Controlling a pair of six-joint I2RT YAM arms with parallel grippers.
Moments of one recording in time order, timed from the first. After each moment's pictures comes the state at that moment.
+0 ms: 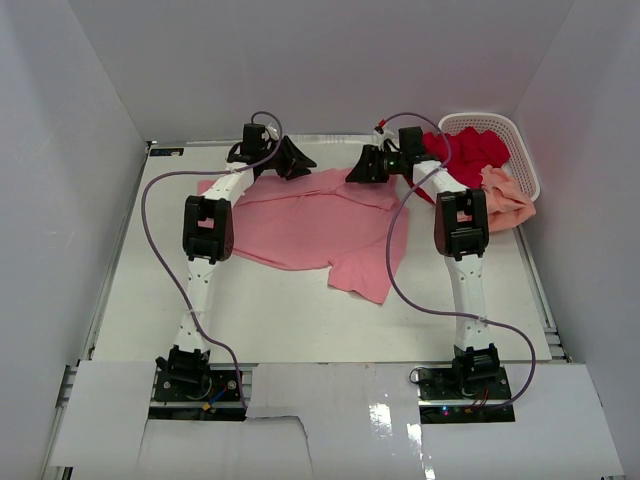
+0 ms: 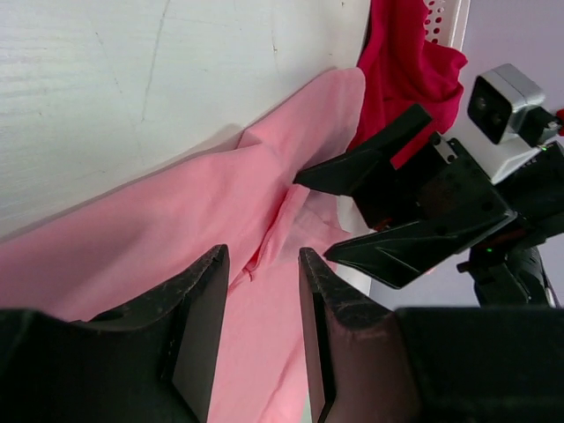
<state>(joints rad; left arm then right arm) -0.21 2.65 2.28 -0.21 0.73 -0.88 0.20 2.55 2.11 -0.24 -0.85 0.21</state>
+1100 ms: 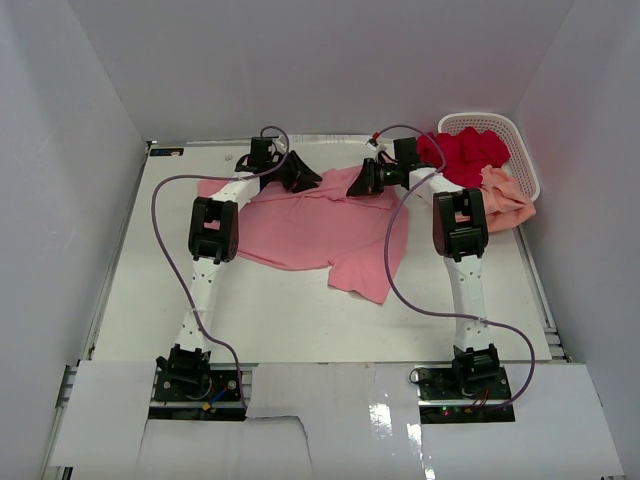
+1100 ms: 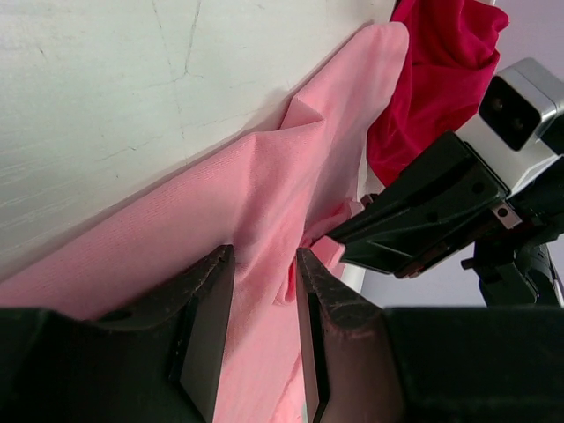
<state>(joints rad) -0.23 2.71 2.24 -0.15 0.80 -0.91 0.22 2.56 2.02 -0.21 -0.96 0.23</state>
